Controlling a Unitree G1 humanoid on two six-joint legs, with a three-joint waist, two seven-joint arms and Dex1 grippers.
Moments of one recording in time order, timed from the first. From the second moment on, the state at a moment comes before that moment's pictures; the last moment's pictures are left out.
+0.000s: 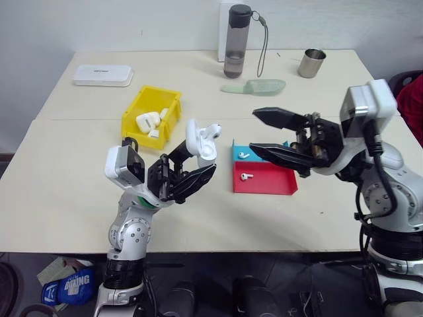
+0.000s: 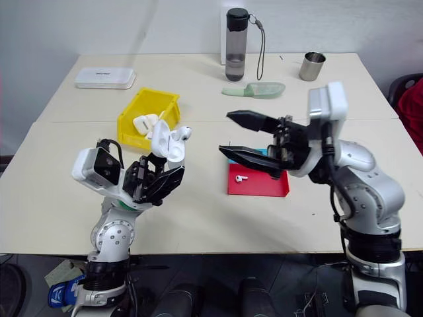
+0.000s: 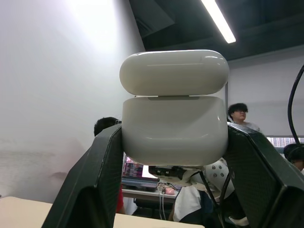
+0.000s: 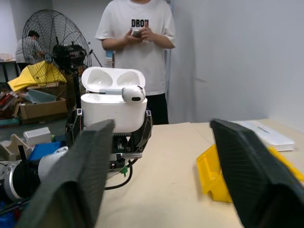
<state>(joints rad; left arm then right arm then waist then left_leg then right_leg) -0.31 0.11 0.06 -0.24 -0.88 0.15 -1.06 -0.58 -0.57 -0.11 -0.36 0.89 0.52 1.00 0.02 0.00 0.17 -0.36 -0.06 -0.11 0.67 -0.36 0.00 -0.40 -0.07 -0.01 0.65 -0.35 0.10</state>
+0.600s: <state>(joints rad) -0.33 0.12 0.05 -0.23 -0.88 0.16 -1.06 -0.65 -0.42 -0.04 -0.31 0.83 0.43 1.04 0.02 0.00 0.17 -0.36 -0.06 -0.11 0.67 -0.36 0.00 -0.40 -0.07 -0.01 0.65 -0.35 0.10</state>
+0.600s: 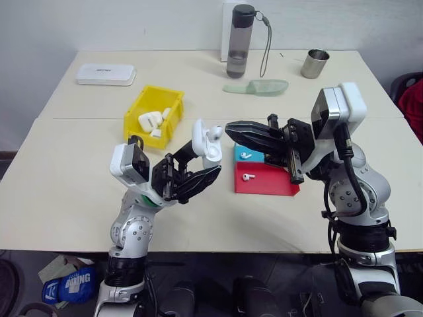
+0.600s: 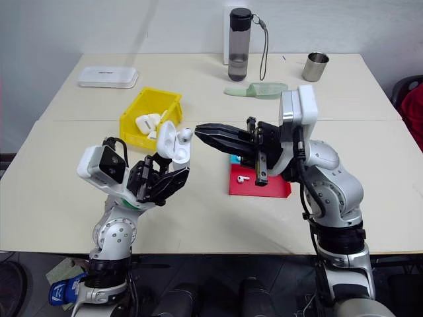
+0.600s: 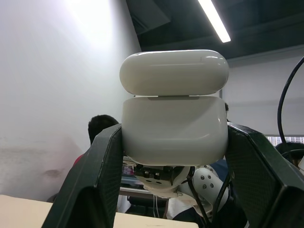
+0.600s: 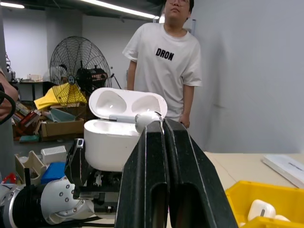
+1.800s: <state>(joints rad) -0.18 0.17 0.04 -0.26 -0.90 0.17 -1.19 -0.31 -0.93 -0.27 0.08 0.46 0.23 1.18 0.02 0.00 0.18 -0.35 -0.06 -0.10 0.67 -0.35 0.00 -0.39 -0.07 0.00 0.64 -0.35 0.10</state>
